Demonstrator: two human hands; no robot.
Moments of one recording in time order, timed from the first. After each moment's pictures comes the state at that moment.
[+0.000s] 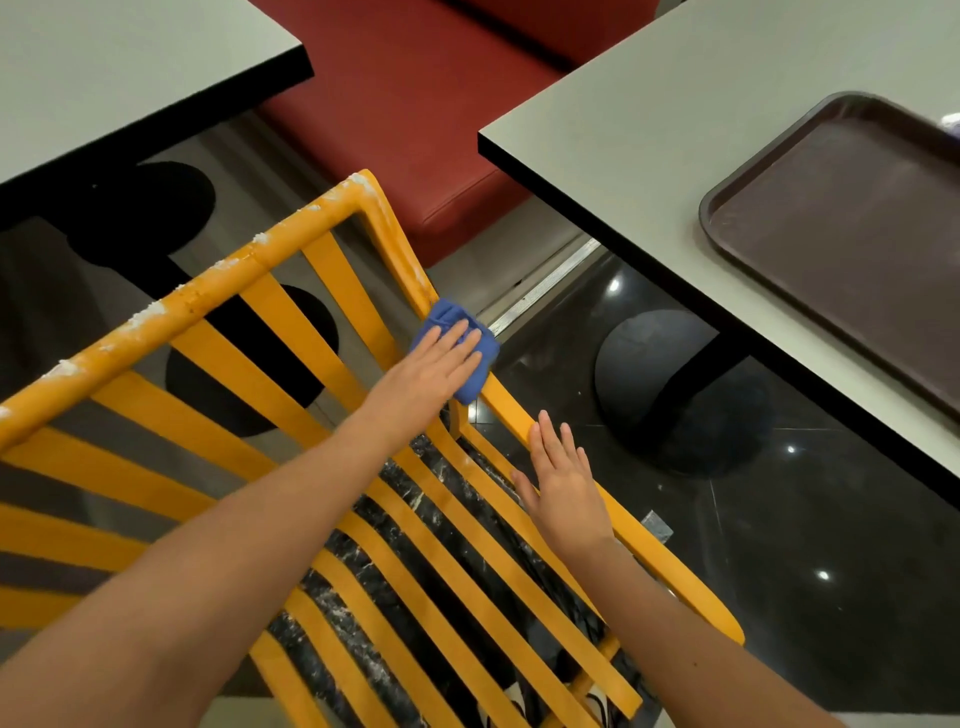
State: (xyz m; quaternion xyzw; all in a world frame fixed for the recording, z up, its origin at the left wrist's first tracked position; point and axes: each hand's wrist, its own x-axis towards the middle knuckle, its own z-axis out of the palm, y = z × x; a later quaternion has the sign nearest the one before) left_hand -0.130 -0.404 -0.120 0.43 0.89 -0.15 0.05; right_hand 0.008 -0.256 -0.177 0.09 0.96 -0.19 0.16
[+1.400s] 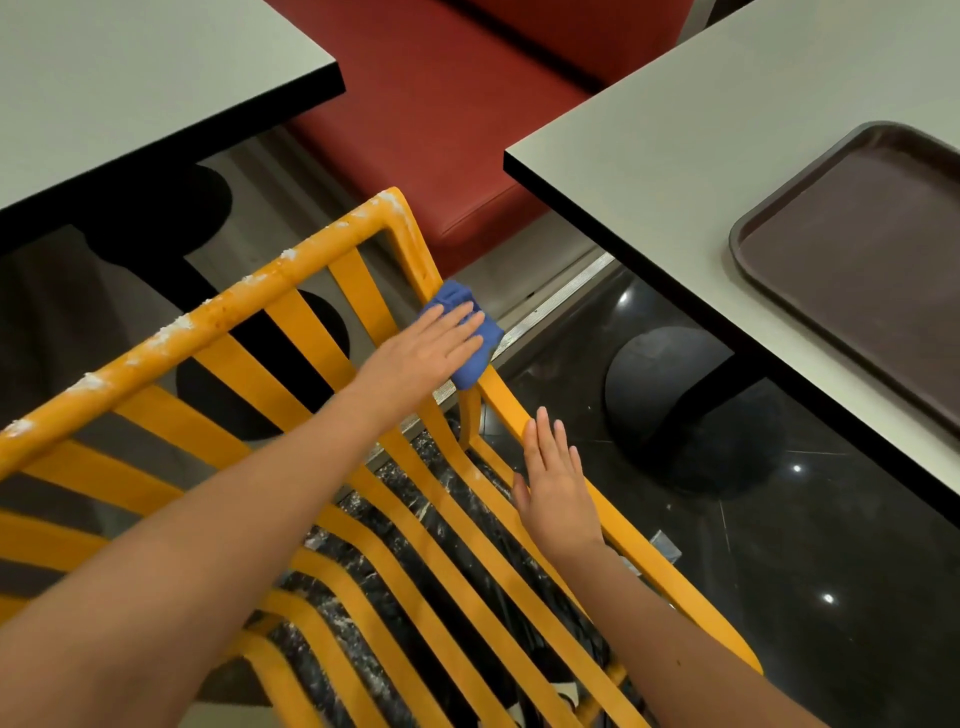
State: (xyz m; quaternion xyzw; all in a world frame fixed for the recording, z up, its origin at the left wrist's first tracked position) left_hand -0.173 -0.425 -0.112 0.49 0.86 -0.11 -0.09; right_hand -0.019 -0.274 -0.179 0.08 0.97 -0.19 0.13
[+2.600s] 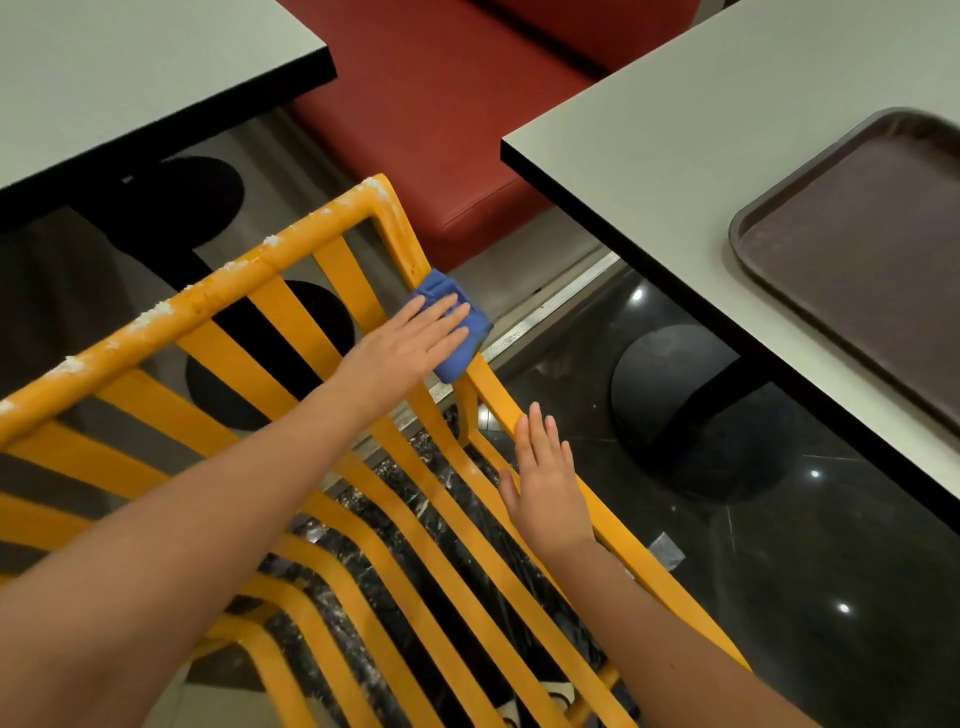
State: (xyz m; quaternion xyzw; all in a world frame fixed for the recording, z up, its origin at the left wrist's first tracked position) left_hand -0.170 -0.432 -0.111 0.48 0.86 -0.15 -0.13; right_hand -0.016 -0.269 -0.182 0.05 0.97 -0.23 0.10
